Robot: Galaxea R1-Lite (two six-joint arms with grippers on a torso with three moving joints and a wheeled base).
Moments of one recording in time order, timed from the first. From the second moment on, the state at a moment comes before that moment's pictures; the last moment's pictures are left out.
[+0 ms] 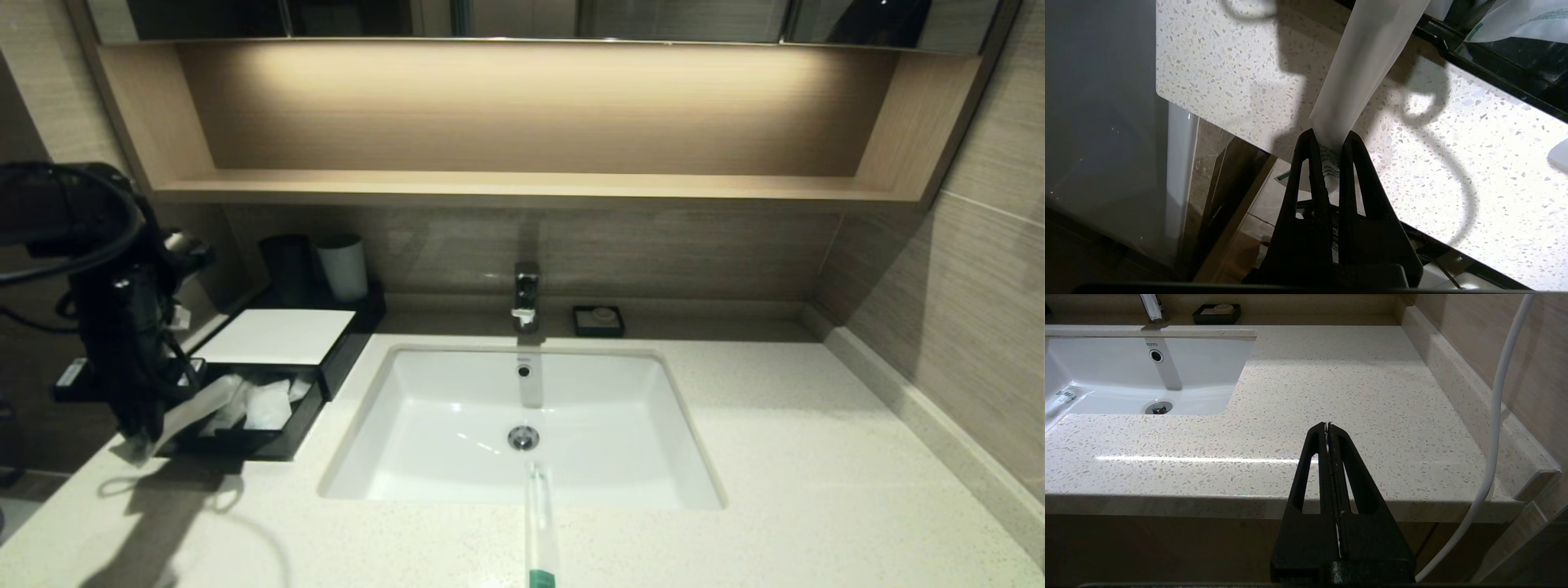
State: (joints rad) left arm 0.15 2.13 -1.91 1.34 0.24 -0.18; right arm 0.00 0.00 0.00 0.00 0.00 0.00
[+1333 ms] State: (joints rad) left arm 0.12 2.20 -1.92 1.21 0.24 -0.18; right arm 0.00 0.00 0.00 0.00 0.00 0.00
